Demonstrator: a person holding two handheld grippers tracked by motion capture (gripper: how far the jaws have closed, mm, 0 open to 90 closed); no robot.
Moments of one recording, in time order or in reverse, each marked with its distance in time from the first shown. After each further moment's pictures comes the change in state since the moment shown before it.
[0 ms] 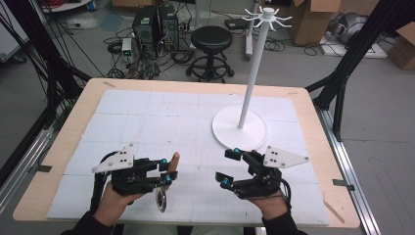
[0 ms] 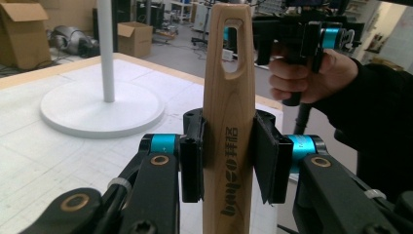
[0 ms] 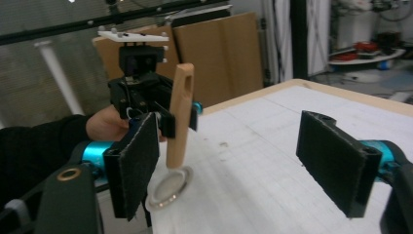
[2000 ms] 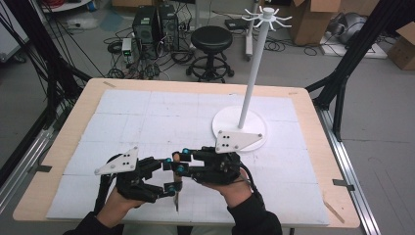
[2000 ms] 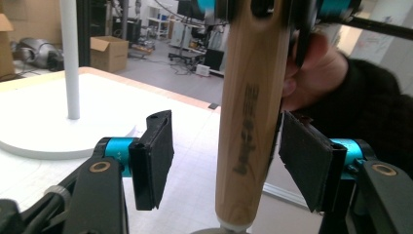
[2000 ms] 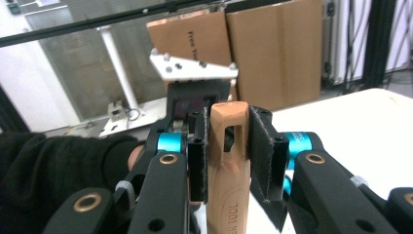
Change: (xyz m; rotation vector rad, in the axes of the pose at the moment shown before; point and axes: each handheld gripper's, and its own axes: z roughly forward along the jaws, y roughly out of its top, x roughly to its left) left arm -0.006 -0.003 0.010 -0.066 -0.080 -0.018; right arm 0.027 0.043 0.082 0.071 0.203 -0.022
